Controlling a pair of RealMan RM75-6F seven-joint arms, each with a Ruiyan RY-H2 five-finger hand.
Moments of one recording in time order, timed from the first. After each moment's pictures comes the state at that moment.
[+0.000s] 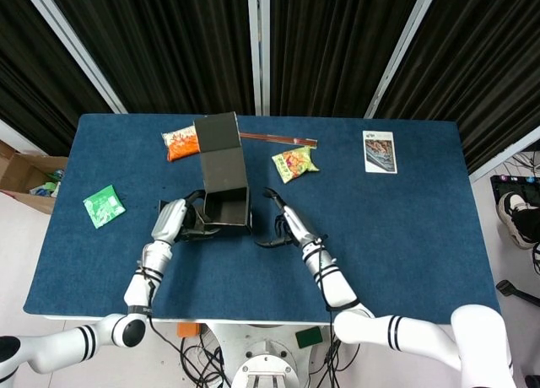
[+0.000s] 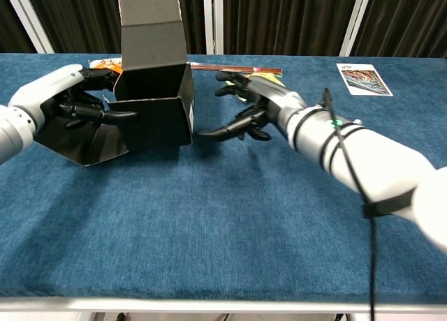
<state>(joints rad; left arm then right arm) -0.54 -1.71 -0.25 -1.38 1.16 1.05 -0.20 0.77 -1.92 0.35 -1.35 -0.99 0.89 0.21</state>
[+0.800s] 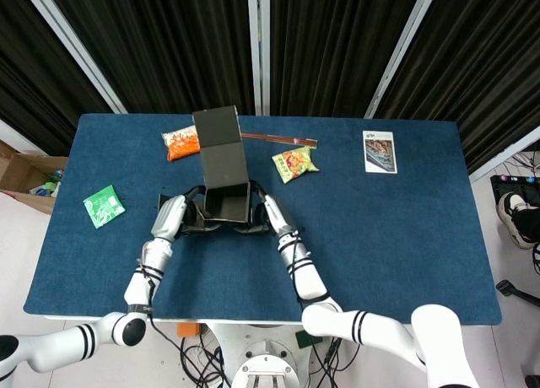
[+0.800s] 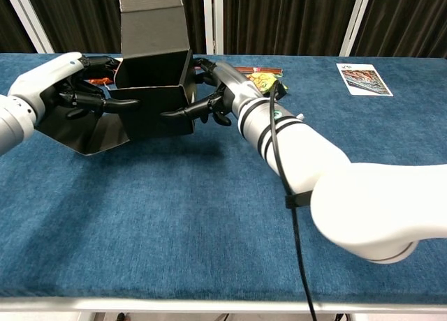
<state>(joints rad) -0.55 -1.70 -0.26 -1.40 1.18 1.07 -0.21 0.88 -2.13 0.47 -1.12 -1.01 0.92 0.23</state>
